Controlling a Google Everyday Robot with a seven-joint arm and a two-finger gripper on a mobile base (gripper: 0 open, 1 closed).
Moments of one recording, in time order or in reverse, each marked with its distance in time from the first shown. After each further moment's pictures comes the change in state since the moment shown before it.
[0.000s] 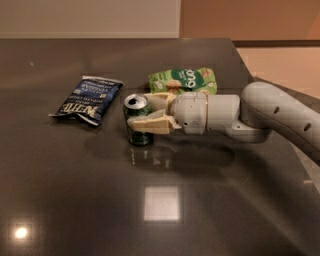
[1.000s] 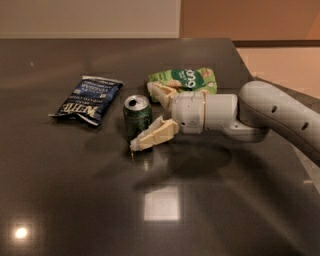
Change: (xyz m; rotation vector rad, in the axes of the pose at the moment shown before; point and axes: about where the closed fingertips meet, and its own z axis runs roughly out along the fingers) arm -0.003 0.004 0.006 -0.012 -0.001 -0.004
